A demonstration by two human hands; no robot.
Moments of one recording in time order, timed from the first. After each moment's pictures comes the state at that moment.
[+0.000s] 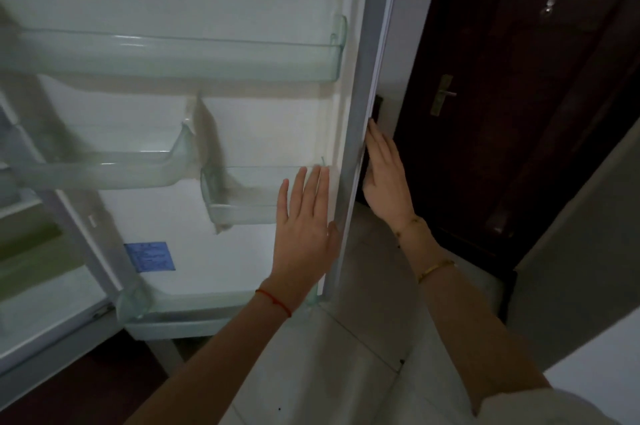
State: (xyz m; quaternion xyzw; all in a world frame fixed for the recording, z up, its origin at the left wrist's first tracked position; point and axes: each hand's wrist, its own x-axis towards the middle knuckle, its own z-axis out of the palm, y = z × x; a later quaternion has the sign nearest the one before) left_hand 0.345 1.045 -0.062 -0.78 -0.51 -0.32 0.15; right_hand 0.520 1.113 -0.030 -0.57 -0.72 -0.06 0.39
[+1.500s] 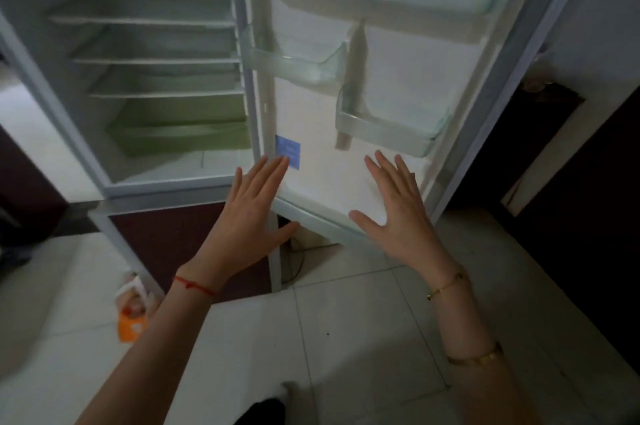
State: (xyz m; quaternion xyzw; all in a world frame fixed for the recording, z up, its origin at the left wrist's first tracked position) left_hand 0.210 0.852 -0.087 -0.68 -0.68 -0.28 0.03; right_hand 0.444 0.968 -0.072 -0.35 -0.89 0.12 0.27
